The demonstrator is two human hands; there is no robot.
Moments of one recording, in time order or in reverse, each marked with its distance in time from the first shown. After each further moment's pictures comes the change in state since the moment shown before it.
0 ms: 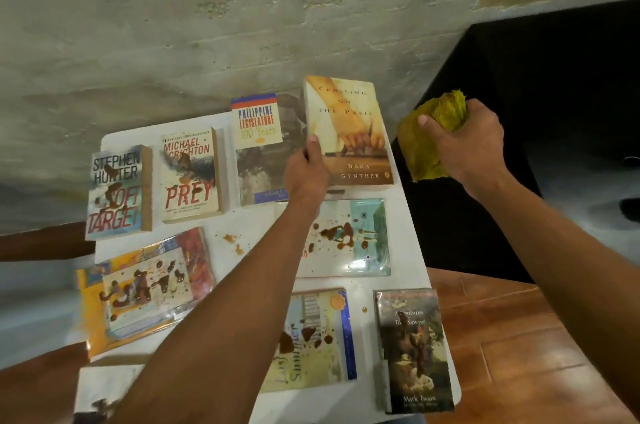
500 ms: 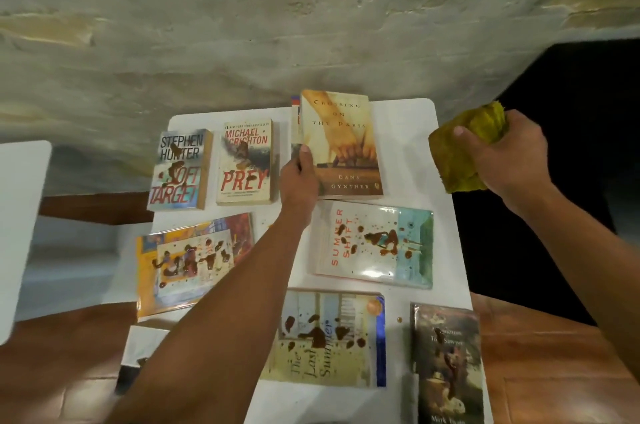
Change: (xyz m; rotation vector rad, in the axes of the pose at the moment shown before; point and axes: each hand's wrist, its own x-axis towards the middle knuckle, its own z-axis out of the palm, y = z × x) left_hand 0.026 -0.034 -0.088 -0.003 0.122 -0.021; right_hand -0.006 -0.033 0.028 -0.031 -0.063 -0.036
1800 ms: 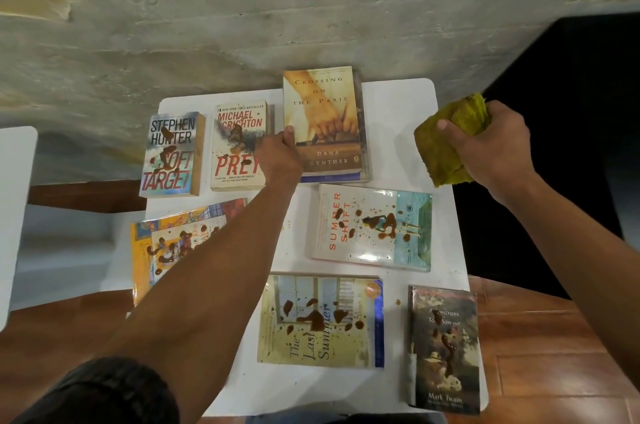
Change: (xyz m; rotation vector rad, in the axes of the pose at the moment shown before) left_hand 0.044 -0.011 -0.008 0.373 0.192 0.119; right_hand -0.013 0.000 0.016 -0.030 -0.065 0.012
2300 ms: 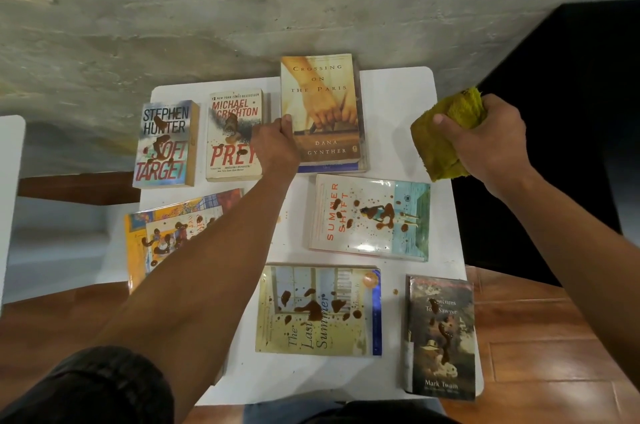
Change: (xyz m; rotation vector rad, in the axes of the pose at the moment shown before) left_hand 0.001 -0.005 0.000 0.033 0.029 0.104; right_hand -0.004 0.006 0.004 0.029 -0.021 -0.009
